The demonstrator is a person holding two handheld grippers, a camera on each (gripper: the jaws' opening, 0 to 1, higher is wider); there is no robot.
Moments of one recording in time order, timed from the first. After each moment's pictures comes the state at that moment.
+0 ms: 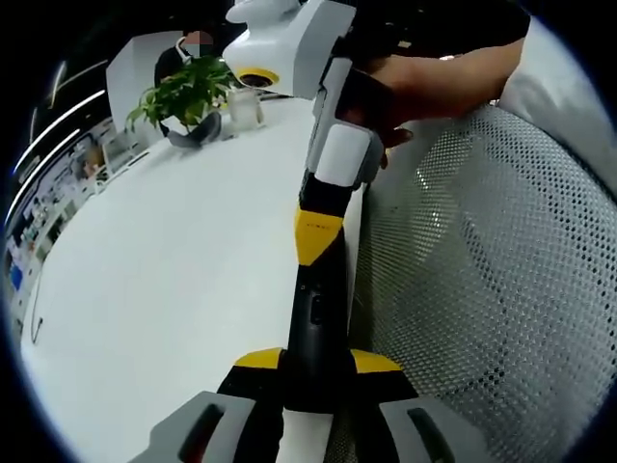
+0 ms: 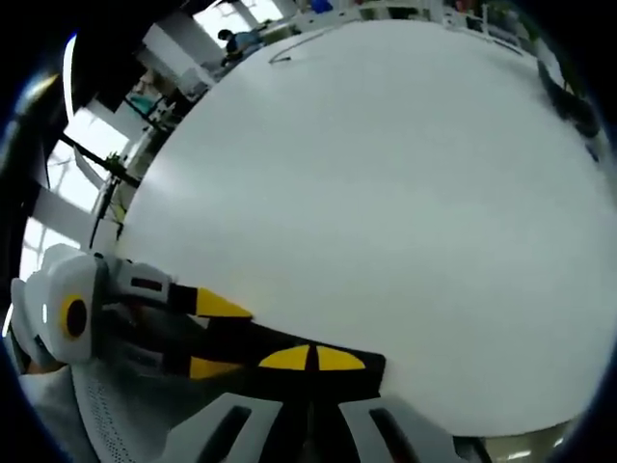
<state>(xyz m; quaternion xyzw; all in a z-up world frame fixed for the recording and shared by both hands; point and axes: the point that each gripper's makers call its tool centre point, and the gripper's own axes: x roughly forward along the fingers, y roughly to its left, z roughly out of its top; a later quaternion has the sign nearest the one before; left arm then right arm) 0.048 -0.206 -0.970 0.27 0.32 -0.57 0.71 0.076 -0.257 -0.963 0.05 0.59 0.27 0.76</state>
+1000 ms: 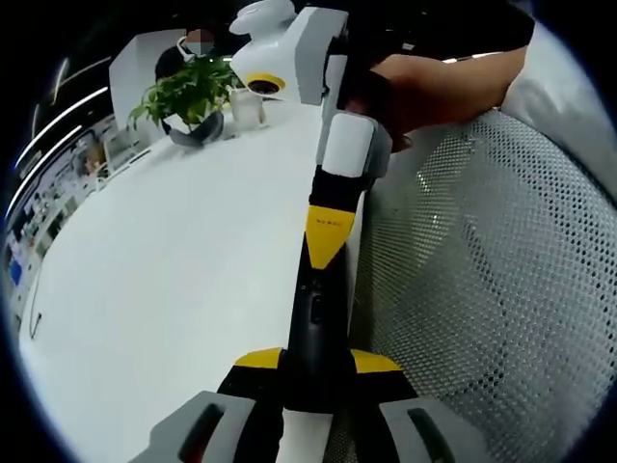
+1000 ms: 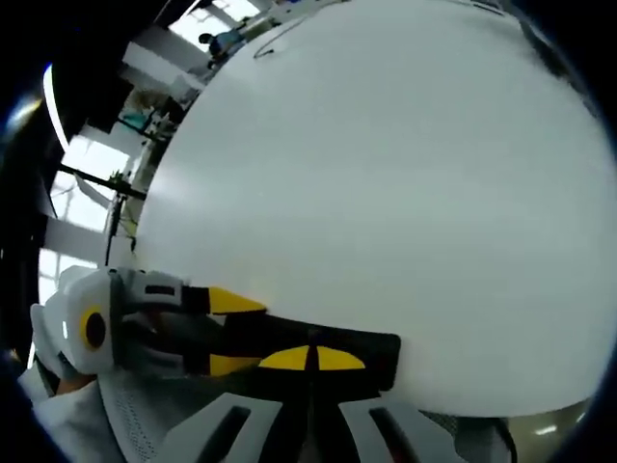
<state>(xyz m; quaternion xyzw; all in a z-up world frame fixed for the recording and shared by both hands) 0.048 -0.207 -0.970 0.26 0.32 -0.56 0.71 0.062 -0.251 -0.960 0.11 0.62 0.28 0.72</state>
